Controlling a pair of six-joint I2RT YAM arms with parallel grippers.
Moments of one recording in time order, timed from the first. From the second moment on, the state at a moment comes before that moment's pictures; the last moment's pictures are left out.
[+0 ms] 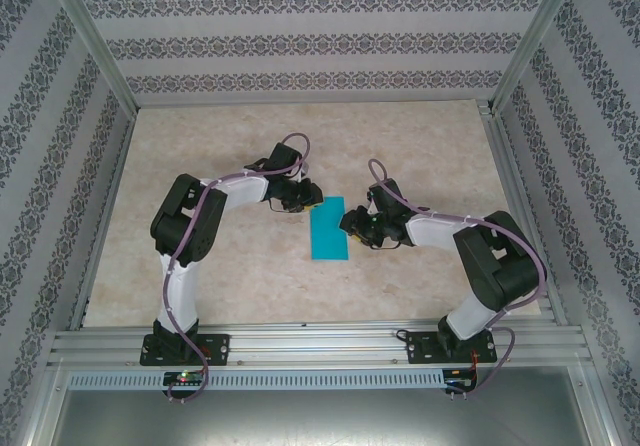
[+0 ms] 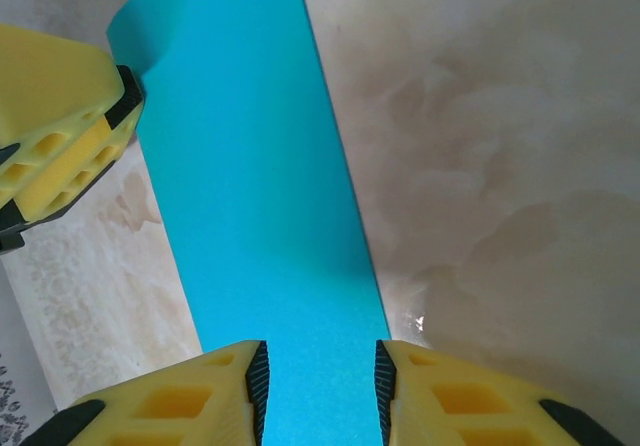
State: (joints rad) left arm -0.45 2.07 1.33 -0.27 0.51 -0.76; right arm 0.46 1.63 0.71 -0.03 -0.43 0.96
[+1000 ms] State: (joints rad) left arm -0.44 2.07 1.27 -0.21 0.52 -0.74; right arm 0.44 1.70 0.71 0.10 -0.50 1.01
